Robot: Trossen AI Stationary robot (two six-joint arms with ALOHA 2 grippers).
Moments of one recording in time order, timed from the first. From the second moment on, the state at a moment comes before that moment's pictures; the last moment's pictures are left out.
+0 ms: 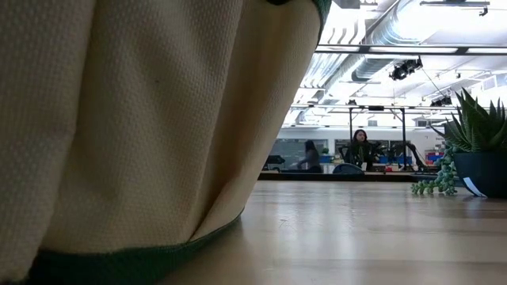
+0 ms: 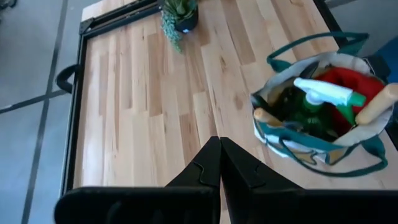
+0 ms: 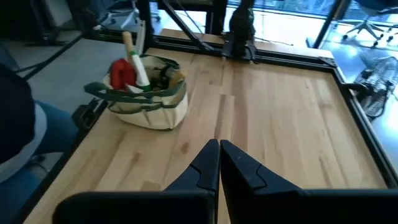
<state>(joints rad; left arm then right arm) -0.56 1.30 1.73 -1.27 -0.48 -0.12 0.27 0.64 1.06 -0.85 0.11 0.01</state>
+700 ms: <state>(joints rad) -0.56 0.54 0.84 -0.56 -0.41 -0.15 0.26 0.53 0.86 -0.64 -0.06 -0.03</state>
